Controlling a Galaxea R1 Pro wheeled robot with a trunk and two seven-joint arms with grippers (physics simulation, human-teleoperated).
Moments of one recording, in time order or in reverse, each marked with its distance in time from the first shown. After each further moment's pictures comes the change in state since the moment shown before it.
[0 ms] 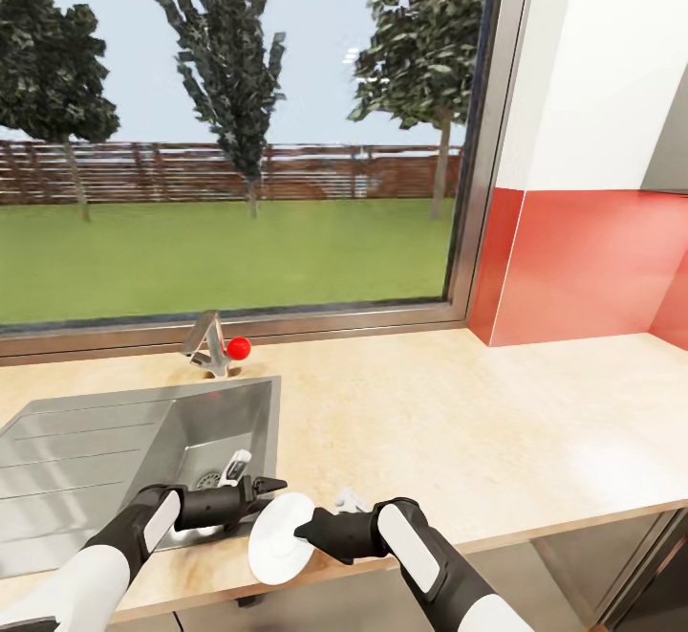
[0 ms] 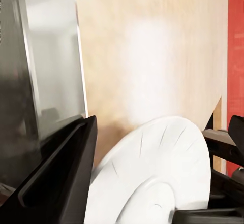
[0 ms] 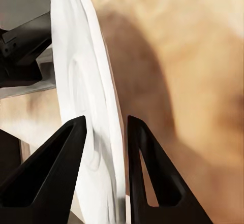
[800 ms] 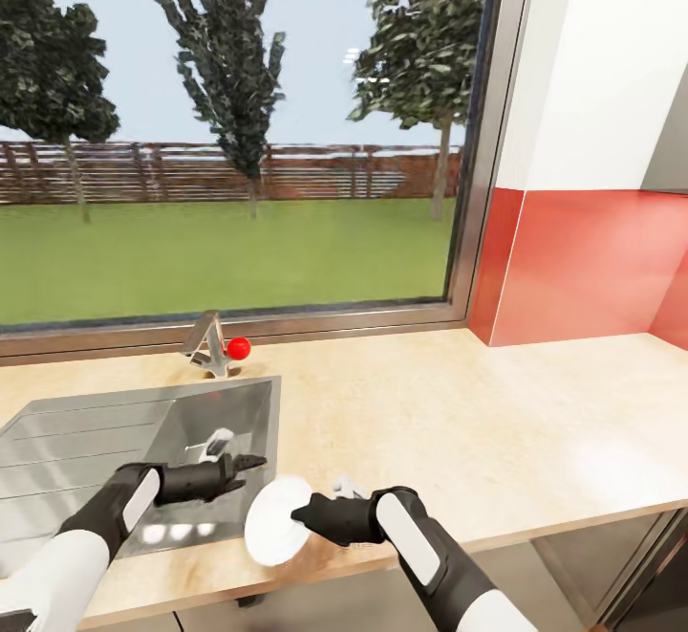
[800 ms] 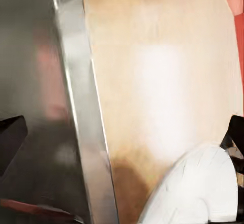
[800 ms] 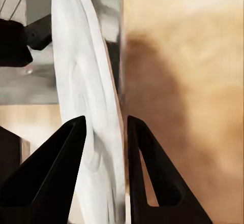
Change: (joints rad) left arm -0.023 0.066 0.007 -0.093 -0.008 -0.007 0.017; right arm 0.000 0.000 -0.001 -0.082 0.010 0.000 -0.005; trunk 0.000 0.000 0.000
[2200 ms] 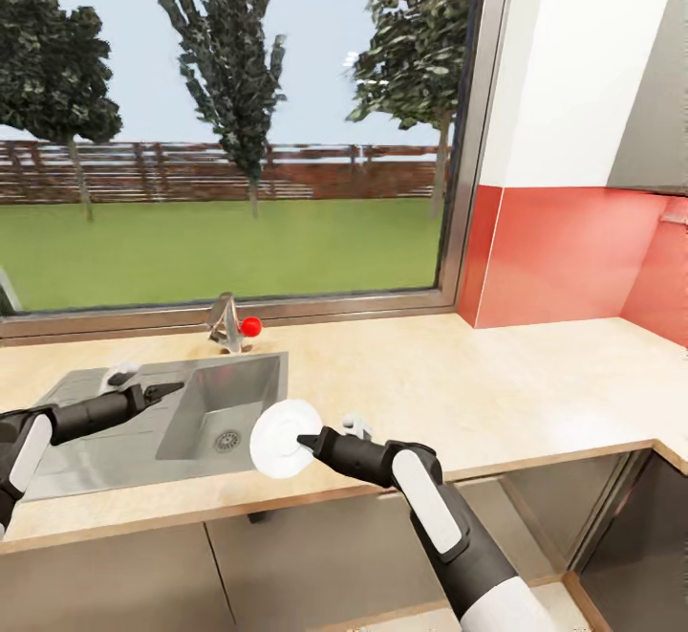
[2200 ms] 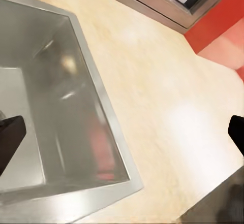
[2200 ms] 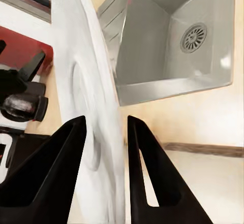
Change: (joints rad) left arm 0.003 0.234 0.166 -0.404 -0.002 0.014 -0.041; right arm 0.000 0.000 -0.113 -0.305 0.000 -0.001 0.001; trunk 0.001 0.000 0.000
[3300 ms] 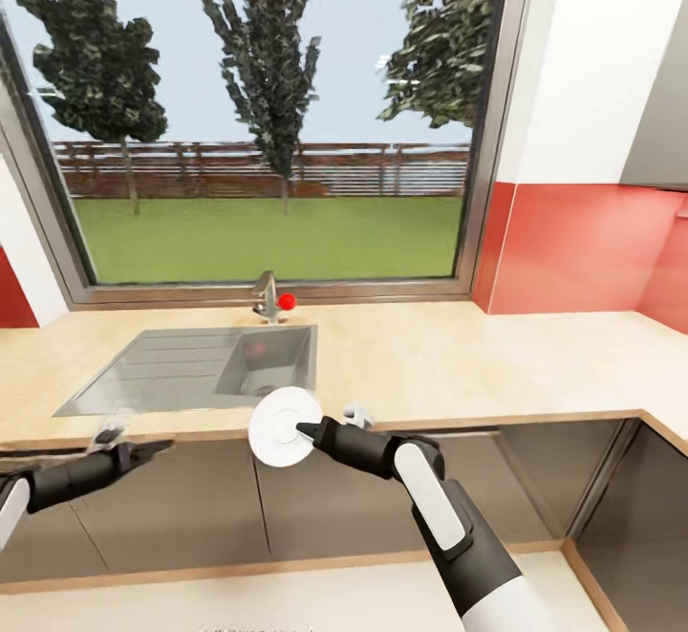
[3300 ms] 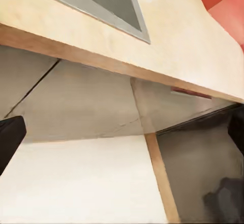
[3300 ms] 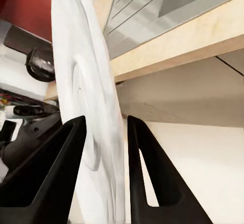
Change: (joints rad) left arm 0.193 0.022 0.015 0.012 0.004 -0.014 -0.099; right arm 0.000 0.000 -0.002 -0.066 0.002 0.000 -0.001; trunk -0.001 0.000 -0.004
